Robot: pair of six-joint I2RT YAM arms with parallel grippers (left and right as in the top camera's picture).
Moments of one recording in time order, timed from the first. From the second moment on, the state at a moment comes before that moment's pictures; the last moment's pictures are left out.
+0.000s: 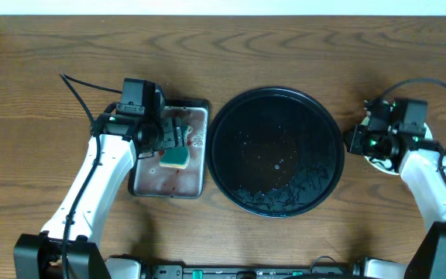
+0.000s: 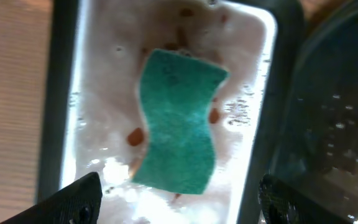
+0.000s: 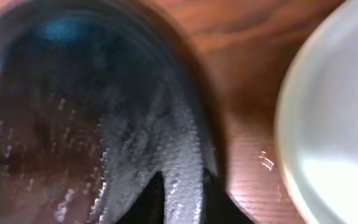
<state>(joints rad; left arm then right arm) -0.13 1.47 1.05 -0.79 0.09 -0.28 -0.16 1.48 0.87 -0.50 -0.36 0.07</state>
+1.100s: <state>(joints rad) -0.13 0.52 0.79 -0.92 0.02 -0.33 0.02 0.70 0.82 -0.83 -0.14 0.01</state>
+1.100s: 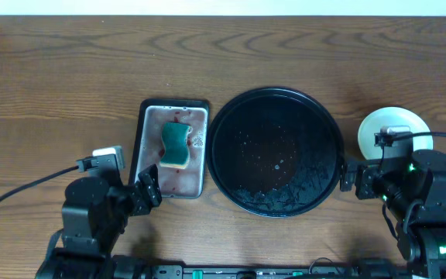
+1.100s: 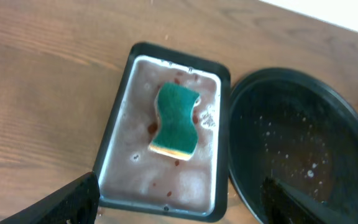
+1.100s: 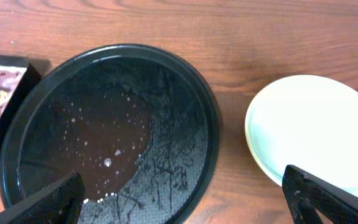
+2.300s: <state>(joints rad) -0.13 0.50 0.79 -0.92 0.02 -0.33 0.05 0.07 0.30 -0.25 -0.13 -0.01</state>
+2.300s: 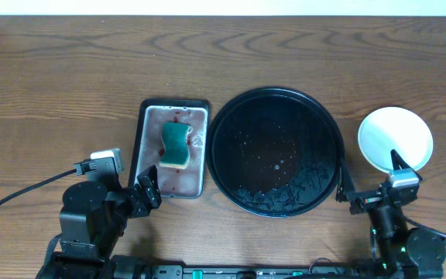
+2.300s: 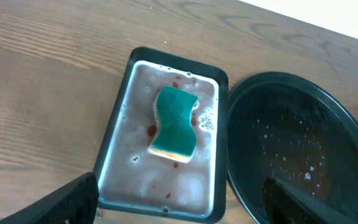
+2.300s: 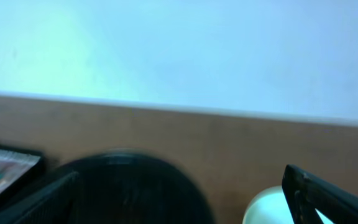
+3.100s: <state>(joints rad) -0.13 0.50 0.79 -0.92 0.02 -0.33 0.05 0.01 0.01 -0.06 -0.11 -0.10</state>
